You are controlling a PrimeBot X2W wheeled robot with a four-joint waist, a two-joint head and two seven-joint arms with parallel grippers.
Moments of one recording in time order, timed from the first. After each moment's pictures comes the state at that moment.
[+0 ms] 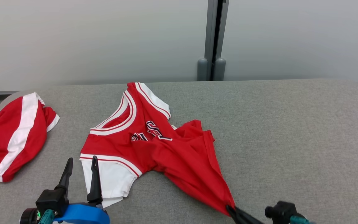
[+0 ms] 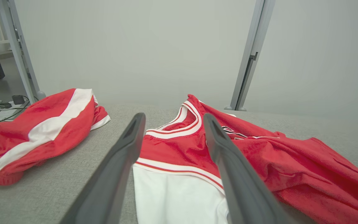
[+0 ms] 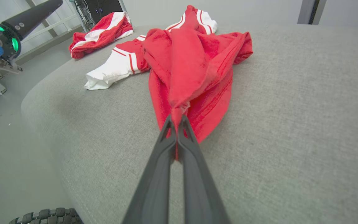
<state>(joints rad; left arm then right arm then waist) -0.04 0.05 0.01 0.32 -0.14 -0.10 -0.26 -0.14 -0.33 0.69 0.31 0.56 0.13 -0.20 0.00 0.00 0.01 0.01</state>
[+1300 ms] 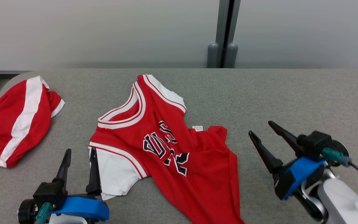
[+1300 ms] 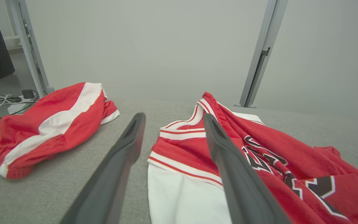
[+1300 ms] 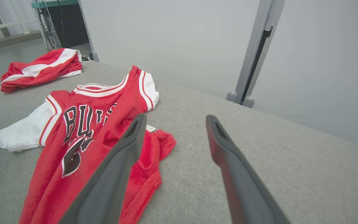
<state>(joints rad) -0.05 0.05 0.02 0.29 -0.14 -0.10 -0.26 -0.29 -0.39 0.43 0.26 0.42 0.13 -0.09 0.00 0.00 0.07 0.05</state>
